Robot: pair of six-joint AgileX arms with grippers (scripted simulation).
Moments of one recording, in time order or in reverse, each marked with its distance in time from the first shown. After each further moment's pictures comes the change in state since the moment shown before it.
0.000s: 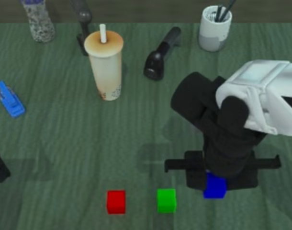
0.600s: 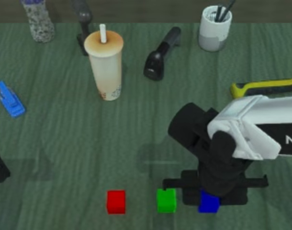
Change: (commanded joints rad) left arm 0.000 0.000 0.000 0.000 0.000 0.000; right arm 0.006 0.109 -0.148 0.260 0.001 0.005
